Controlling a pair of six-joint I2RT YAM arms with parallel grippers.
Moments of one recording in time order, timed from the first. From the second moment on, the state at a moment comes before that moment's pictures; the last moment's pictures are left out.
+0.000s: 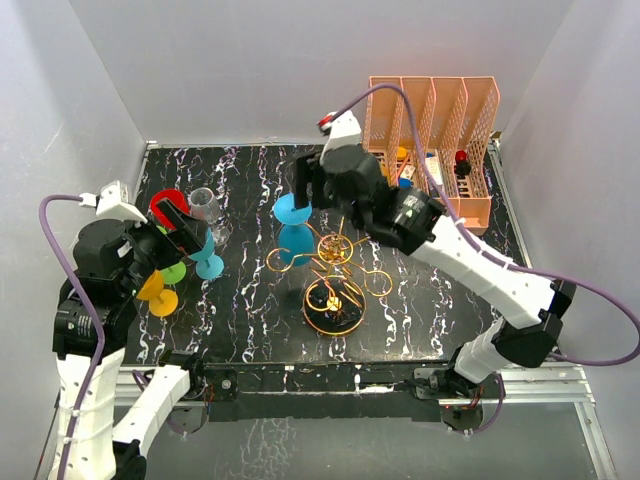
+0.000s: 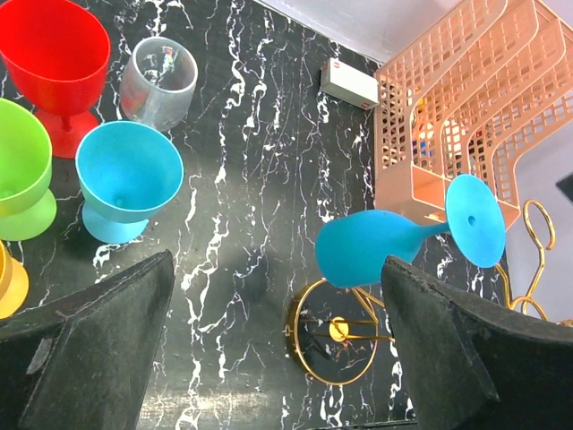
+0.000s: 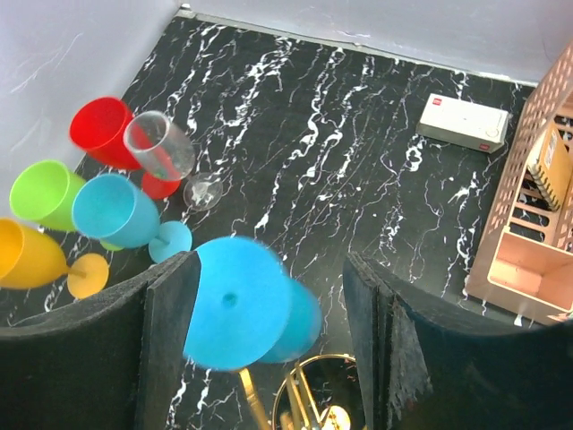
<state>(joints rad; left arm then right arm) -0.14 0.70 1.27 -0.94 -0.01 -0.53 1.02 1.51 1.78 -0.61 0.50 0.35</state>
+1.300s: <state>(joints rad) -0.14 0.76 1.27 -0.91 0.04 -0.57 0.68 1.53 1.64 -0.58 -0.33 0.47</state>
